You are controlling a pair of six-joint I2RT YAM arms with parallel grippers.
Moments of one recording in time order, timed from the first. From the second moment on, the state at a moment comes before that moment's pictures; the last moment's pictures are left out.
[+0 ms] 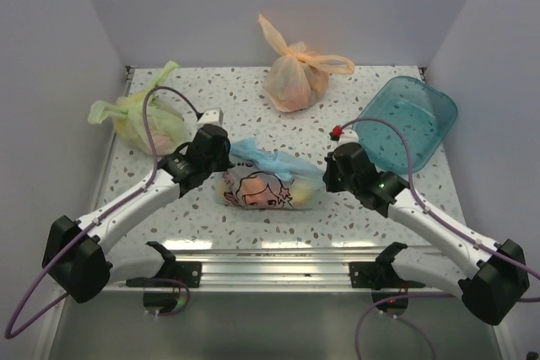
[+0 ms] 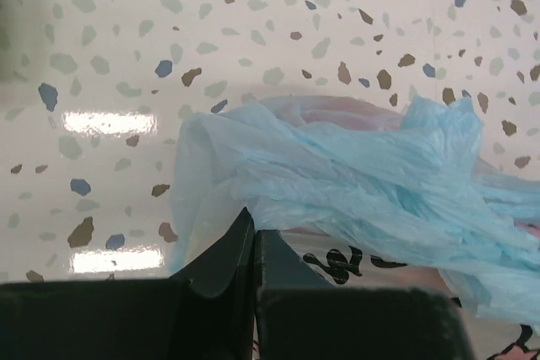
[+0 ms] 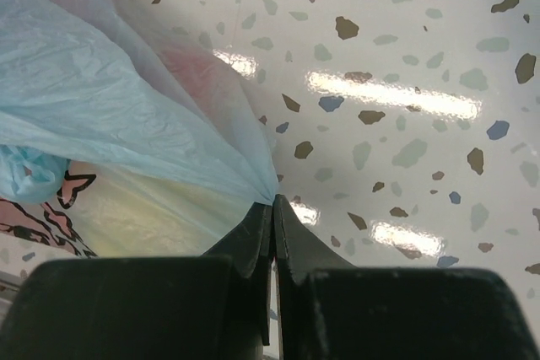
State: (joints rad) left arm -0.61 1.21 0.88 -0.42 -0.37 -0.58; right arm 0.66 1.03 0.75 -0.48 0.23 0.46
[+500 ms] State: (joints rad) left arm -0.58 1.16 0.89 -0.38 -0.18 -0.39; right arm 0.75 1.14 1.15 -0.63 0.03 0.03
